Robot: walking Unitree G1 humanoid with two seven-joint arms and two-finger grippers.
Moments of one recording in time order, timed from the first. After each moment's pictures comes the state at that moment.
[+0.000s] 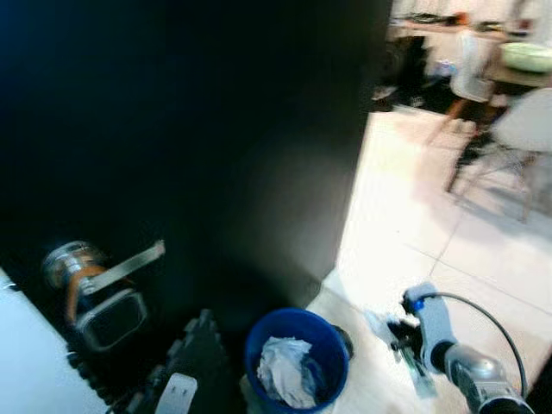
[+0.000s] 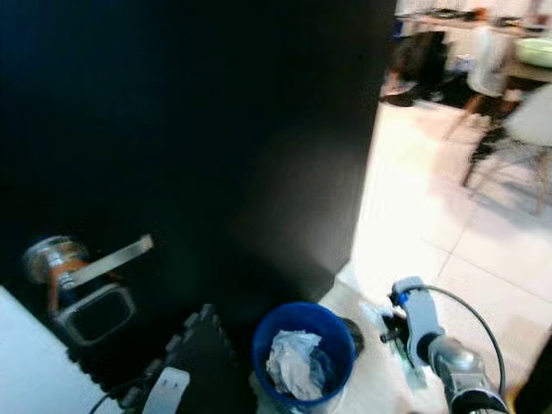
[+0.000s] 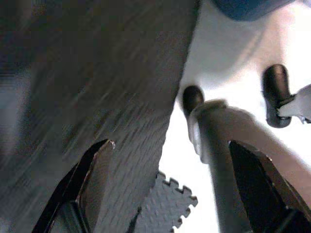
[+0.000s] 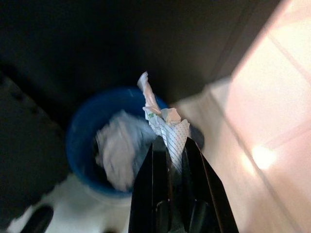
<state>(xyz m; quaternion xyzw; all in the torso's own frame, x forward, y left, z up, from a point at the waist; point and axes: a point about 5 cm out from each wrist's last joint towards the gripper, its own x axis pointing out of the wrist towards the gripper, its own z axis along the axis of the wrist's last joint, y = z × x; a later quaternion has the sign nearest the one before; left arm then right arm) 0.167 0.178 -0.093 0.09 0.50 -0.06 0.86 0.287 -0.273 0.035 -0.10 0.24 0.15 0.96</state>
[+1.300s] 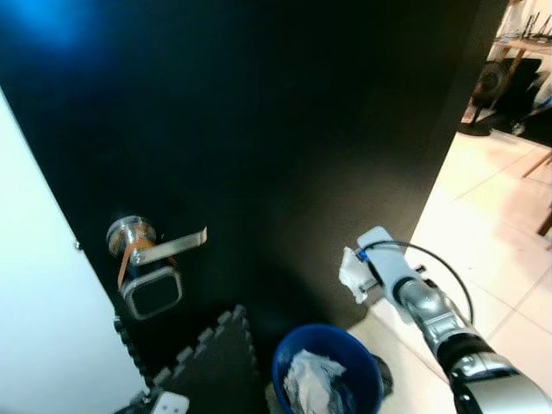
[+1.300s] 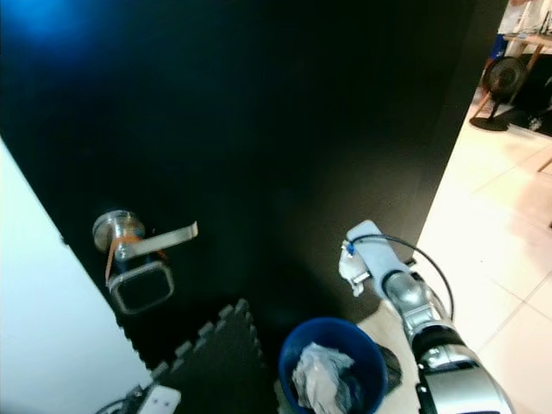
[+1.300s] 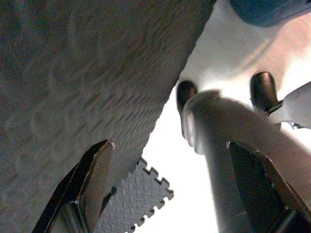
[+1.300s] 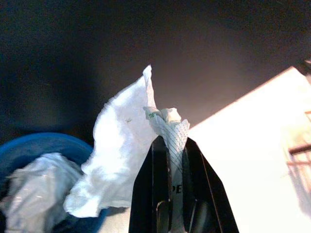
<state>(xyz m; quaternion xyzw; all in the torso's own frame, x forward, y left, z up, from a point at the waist) 0.162 0.183 -0.095 0.09 0.51 -0.05 0.86 0.350 -0.229 0.078 -0.28 0.19 0.08 0.94</state>
